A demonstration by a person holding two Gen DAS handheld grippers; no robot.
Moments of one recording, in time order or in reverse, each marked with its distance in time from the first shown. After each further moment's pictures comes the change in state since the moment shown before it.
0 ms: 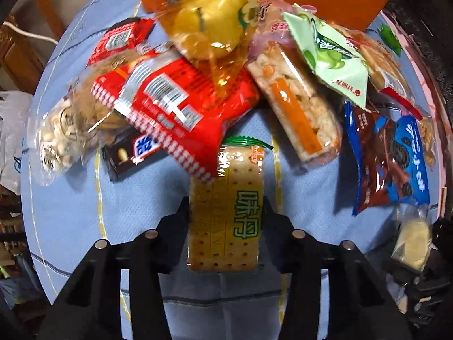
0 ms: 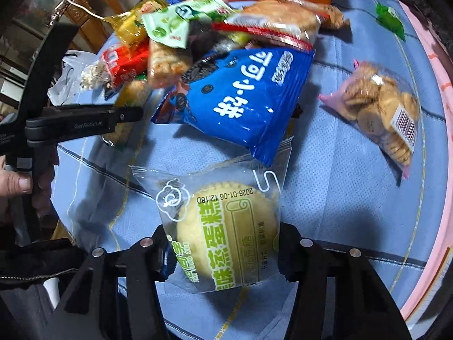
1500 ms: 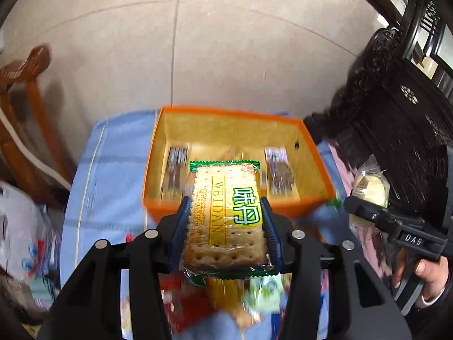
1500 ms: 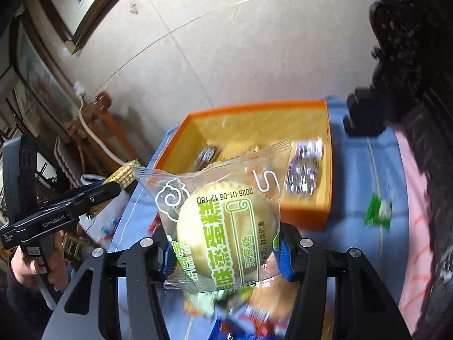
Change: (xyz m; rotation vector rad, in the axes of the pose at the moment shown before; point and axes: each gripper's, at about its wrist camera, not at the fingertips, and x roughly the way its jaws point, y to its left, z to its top) left arm -0.184 0.037 0.183 0.018 -0.511 -0.182; right arm -0.129 -0.015 0.233 0.070 -0.510 0.046
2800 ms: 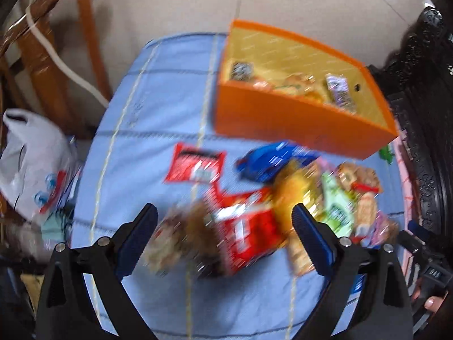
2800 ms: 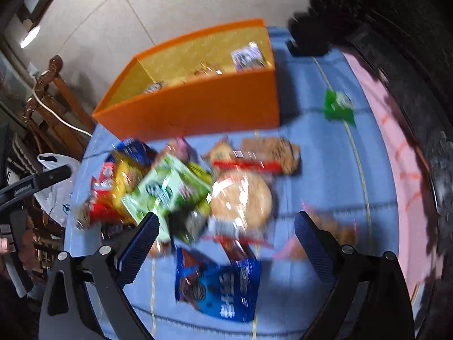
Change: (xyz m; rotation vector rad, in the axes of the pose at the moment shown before) left arm 0.006 0.078 -0.121 -0.137 0.241 0.186; right arm -0.005 -0.015 -0.161 0.163 0.172 -0.221
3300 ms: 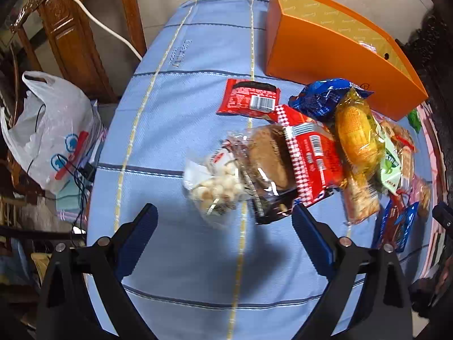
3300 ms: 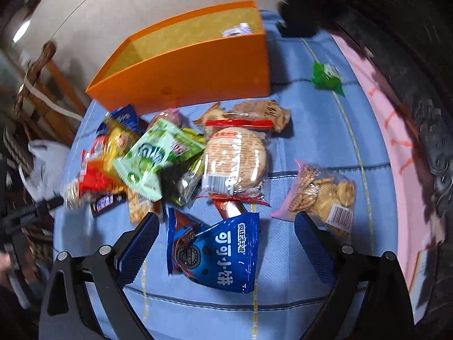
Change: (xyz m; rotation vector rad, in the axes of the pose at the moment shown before) left arm 0.014 0.051 -0.067 0.001 0.079 0.082; right arm -0.001 0.019 -0.033 -0.075 0.032 -0.073
